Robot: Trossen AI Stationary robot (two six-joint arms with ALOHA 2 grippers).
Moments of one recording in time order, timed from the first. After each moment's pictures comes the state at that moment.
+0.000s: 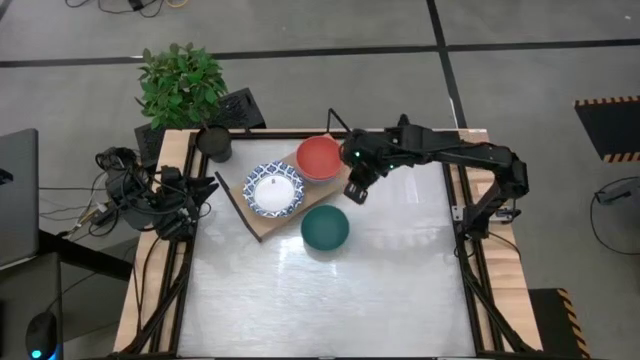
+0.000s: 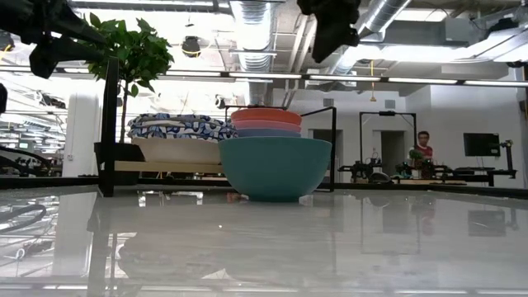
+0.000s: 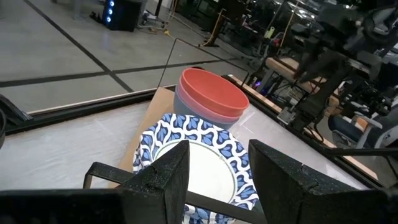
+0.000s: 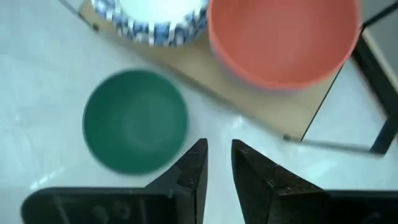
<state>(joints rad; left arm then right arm) -0.82 0.17 0.57 -0.94 -1.29 -0.98 -0.17 1.65 1.74 -1.14 0.08 0.27</state>
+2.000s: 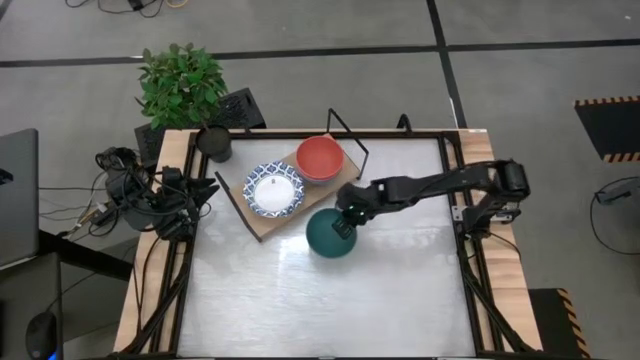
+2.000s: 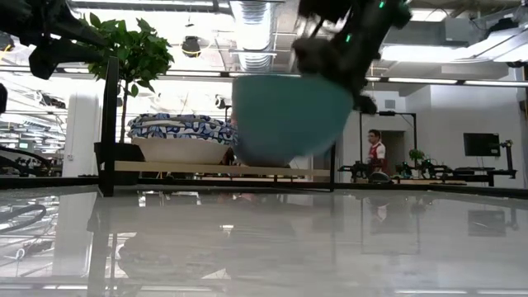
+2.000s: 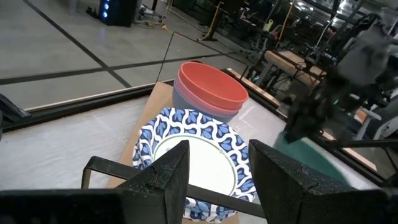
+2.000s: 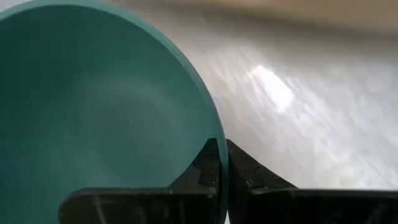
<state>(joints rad) -0.82 0.17 0.57 -0.96 -1.26 -0.99 -0.01 1.66 1.17 -0.54 0.07 0.73</state>
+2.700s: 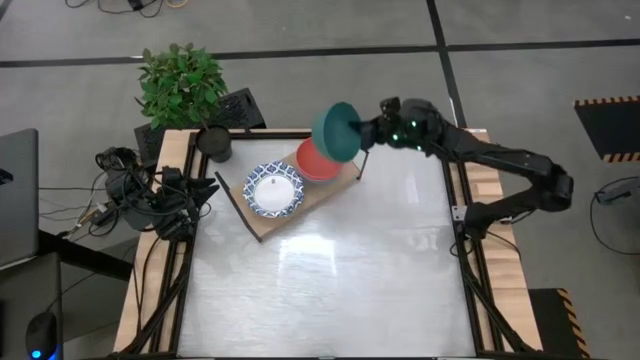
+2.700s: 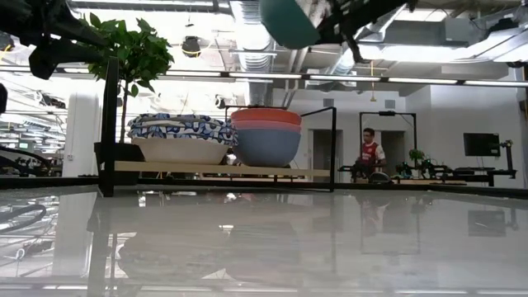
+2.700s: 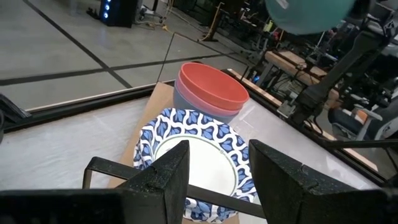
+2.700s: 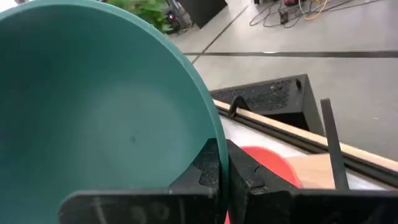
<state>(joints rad) -0.82 0.17 0.57 -0.96 -1.27 -0.99 -0.42 1.28 1.17 -0.14 0.06 0.60</state>
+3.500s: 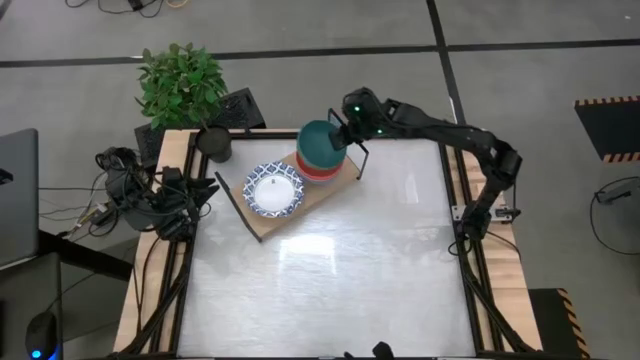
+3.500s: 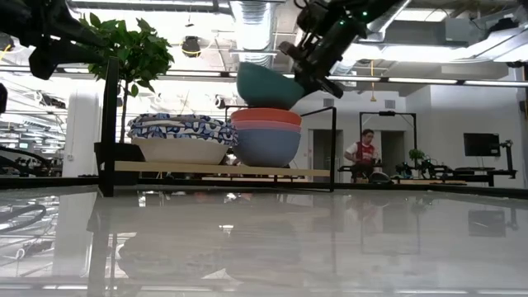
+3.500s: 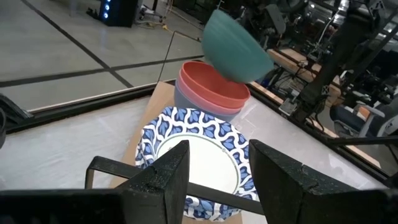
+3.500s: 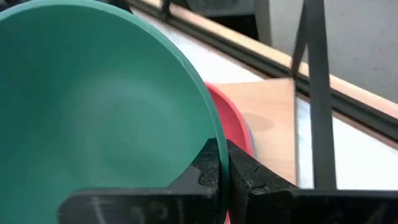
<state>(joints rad) -0.82 0.17 0.57 -0.98 -1.26 -0.99 -0.52 1.72 1.55 -0.59 -0.05 0.51</state>
